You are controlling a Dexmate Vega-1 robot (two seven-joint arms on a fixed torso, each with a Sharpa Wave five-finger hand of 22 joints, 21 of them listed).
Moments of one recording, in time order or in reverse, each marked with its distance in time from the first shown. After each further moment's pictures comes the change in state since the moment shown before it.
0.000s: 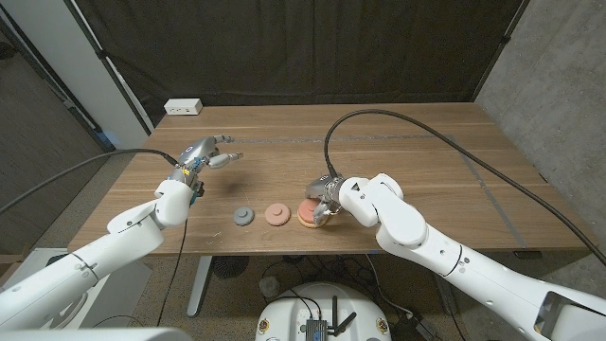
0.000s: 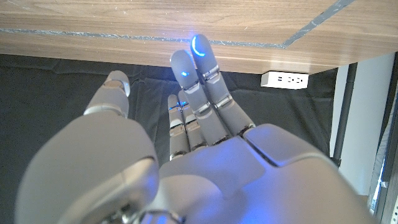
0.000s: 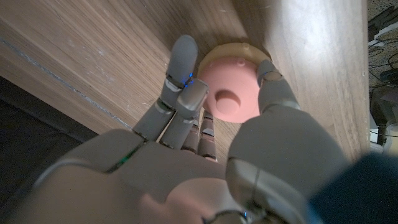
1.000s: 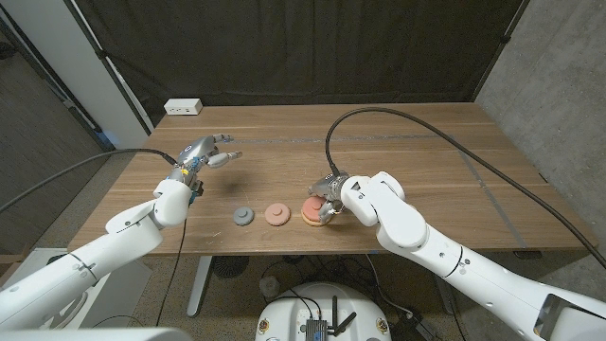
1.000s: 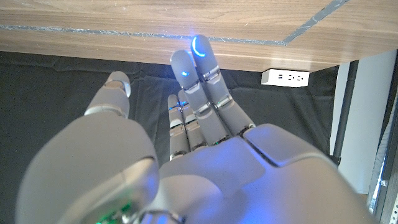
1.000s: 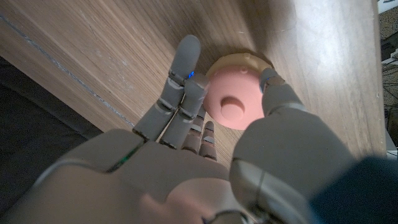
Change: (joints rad) left arm 0.006 0.005 -0.009 -0.003 -0.004 -0.009 0.006; left_hand -0.004 0.004 0.010 -0.001 0.000 0.004 0.004 0.000 0.000 0.009 0.001 0.000 0.000 -0.005 0.005 0.004 -0.005 -0.003 0.003 0.019 -0.009; right arm -0.014 0.013 0.019 -0.019 -0.112 0.024 0.089; right_hand -0.027 -0.101 0.067 0.092 -0.061 -0.212 -0.036 -0.062 -0.004 -0.169 -0.054 -0.011 -0.074 -0.144 0.069 -0.174 -0.048 -0.093 0.045 -0.069 -0.013
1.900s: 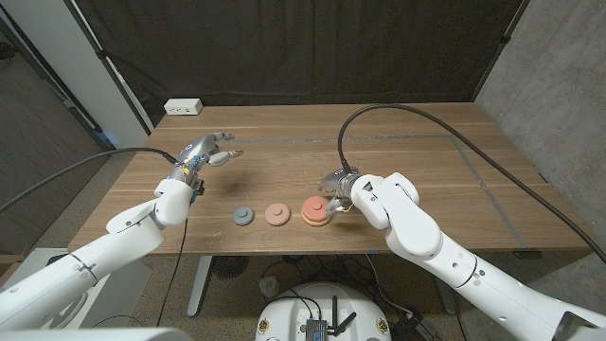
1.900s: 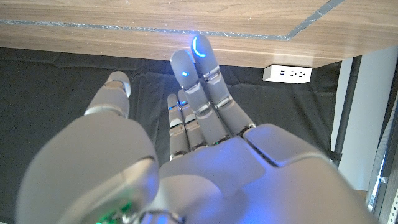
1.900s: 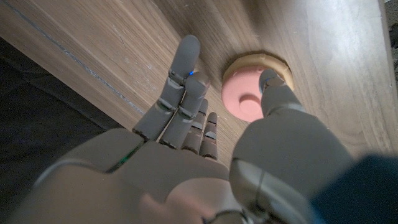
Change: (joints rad) left arm 0.013 -0.002 -0.011 -0.030 0.007 0.013 0.009; left_hand 0.000 0.000 0.000 0.000 0.000 0.006 -0.006 0.000 0.000 0.001 -0.001 0.000 0.002 0.000 0.000 0.004 -0.003 -0.002 -0.002 0.015 -0.009; right arm -0.095 -0.014 0.084 -0.086 -0.067 -0.031 -0.026; right_hand 0.015 0.034 -0.004 0.004 -0.013 0.145 -0.025 0.070 0.000 0.098 -0.036 0.038 -0.035 0.030 -0.011 -0.018 0.014 -0.009 0.005 0.000 0.003
